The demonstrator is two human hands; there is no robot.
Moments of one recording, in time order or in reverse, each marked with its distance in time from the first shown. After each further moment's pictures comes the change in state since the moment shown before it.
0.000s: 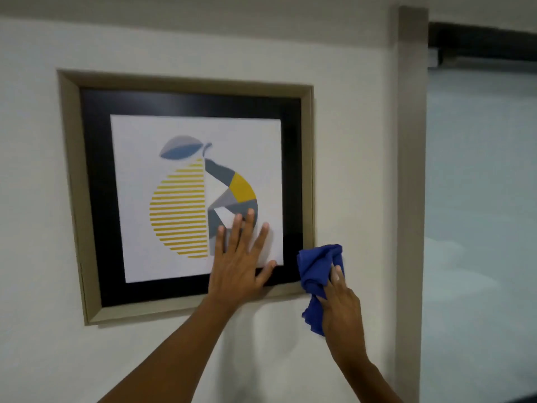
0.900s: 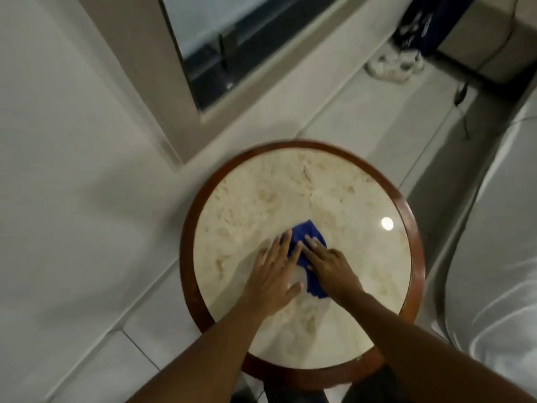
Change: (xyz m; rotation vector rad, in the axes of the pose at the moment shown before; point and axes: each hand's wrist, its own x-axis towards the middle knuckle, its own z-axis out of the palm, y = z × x) left_hand -0.637 0.571 0.231 -0.867 -1.286 0.494; right_hand -0.722 0.299 -0.131 -0.577 -1.004 0.682
